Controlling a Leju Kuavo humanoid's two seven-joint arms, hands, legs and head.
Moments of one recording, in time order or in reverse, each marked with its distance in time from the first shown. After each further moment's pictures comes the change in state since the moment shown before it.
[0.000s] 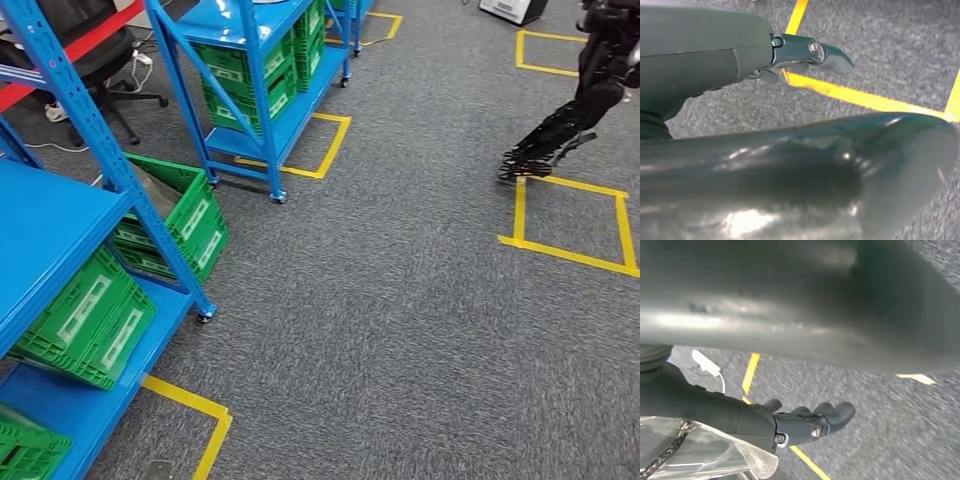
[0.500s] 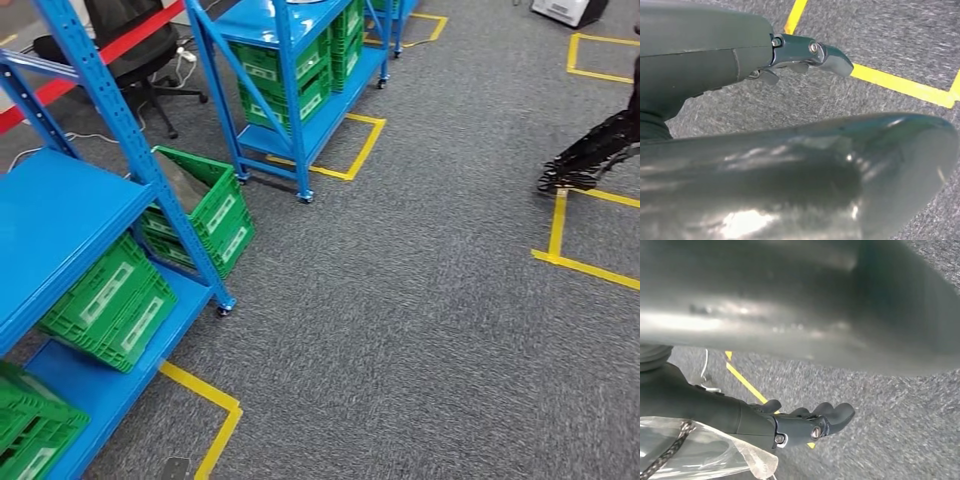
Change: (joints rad) left arm -0.017 -0.034 -0.001 0.005 -0.027 -0.042 0.008; right arm 0.000 -0.028 0.001 -0.001 -0.012 -0.045 -0.019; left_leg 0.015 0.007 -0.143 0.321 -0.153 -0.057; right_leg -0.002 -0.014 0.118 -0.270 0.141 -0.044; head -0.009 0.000
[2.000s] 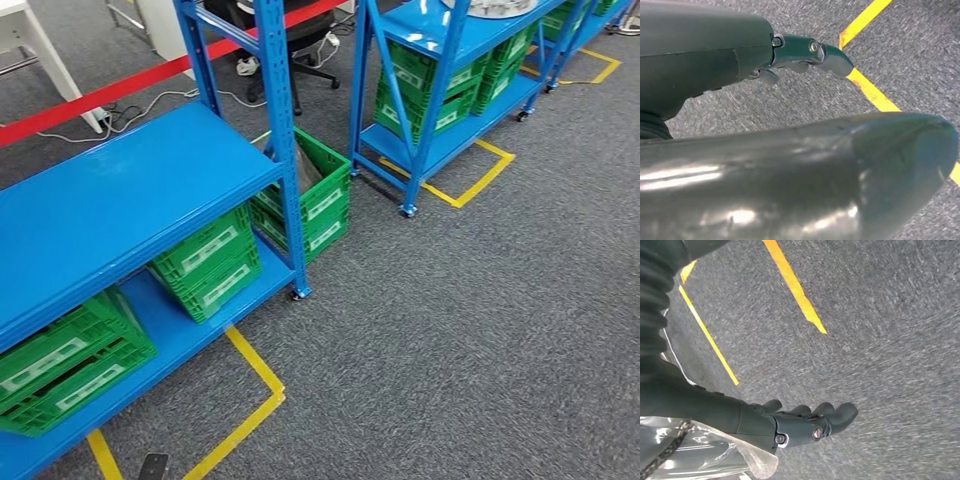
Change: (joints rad) left arm -0.004 0.053 0.043 0.000 -0.005 -0.008 -0.002; right arm -0.006 0.039 0.099 0.007 -0.007 -0.050 0.004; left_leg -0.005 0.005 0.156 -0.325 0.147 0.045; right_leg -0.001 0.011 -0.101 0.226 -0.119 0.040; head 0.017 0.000
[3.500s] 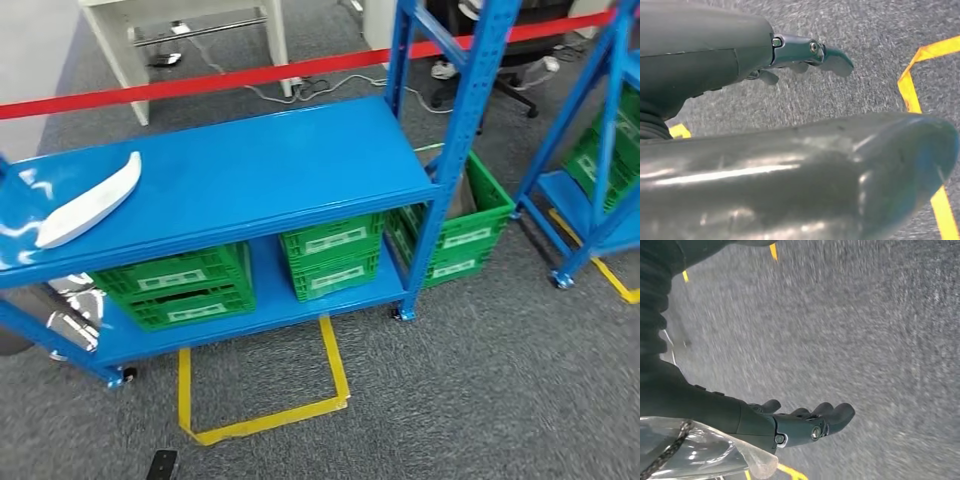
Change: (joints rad) left arm -0.022 -0.009 0.001 0.000 -0.007 -0.015 -0.003; right arm 0.008 -0.008 0.018 0.000 0.000 -0.035 0.031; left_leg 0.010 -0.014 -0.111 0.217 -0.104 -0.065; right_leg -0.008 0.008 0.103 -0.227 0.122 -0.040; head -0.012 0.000
